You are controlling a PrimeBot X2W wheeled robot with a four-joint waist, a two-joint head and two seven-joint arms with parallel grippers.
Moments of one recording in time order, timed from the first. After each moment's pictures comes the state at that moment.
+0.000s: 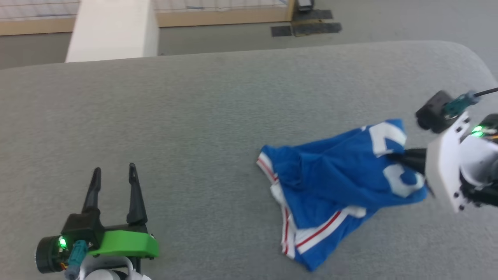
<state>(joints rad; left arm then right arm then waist) 0.00 0.05 0.06 -0.01 -0.09 0.02 -0.26 -0.65 -0.87 0.74 -0.05 0.95 0.13 0.70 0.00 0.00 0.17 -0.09</state>
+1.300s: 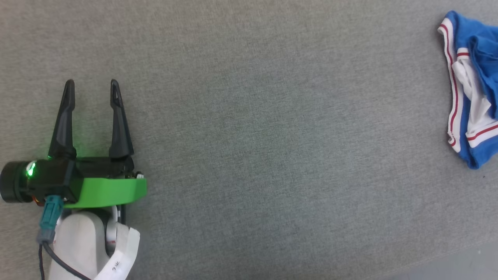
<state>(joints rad) -0.22 0.09 0.06 -0.18 -0.03 -0.03 -0.26 -0.89 -0.85 0.37 0.76 0.44 0.13 0.29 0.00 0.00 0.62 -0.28</state>
